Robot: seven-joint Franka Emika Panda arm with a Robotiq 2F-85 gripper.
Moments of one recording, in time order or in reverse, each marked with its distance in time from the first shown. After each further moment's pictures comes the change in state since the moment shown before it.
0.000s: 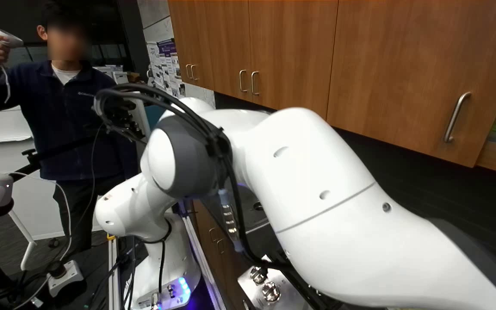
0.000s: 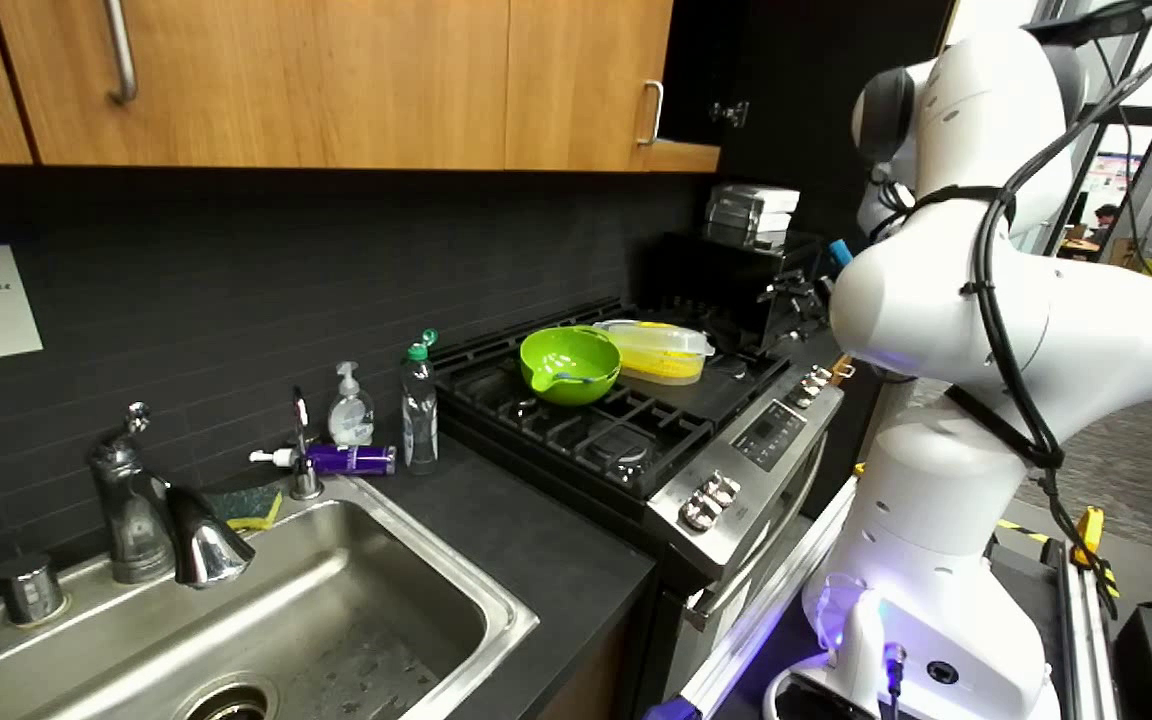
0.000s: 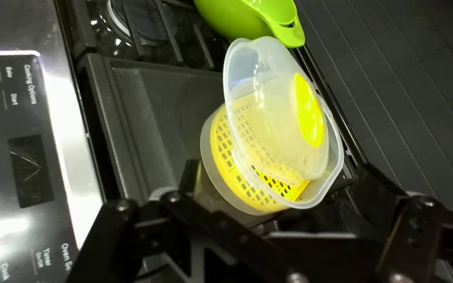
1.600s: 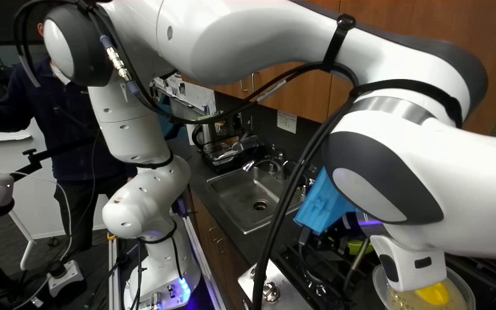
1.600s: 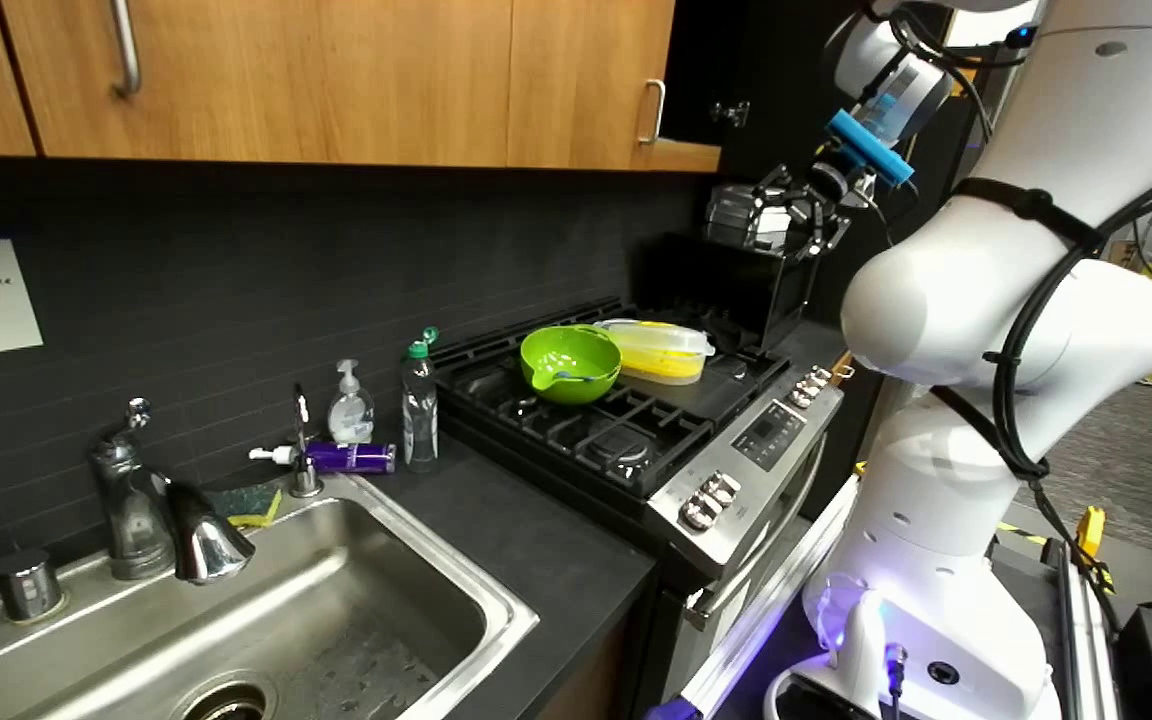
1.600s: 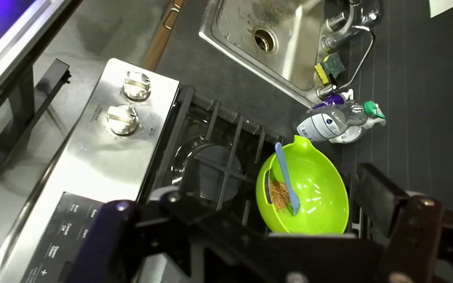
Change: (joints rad) arm 0.298 -0.767 -0.006 -0.490 -0.557 -0.034 0.009
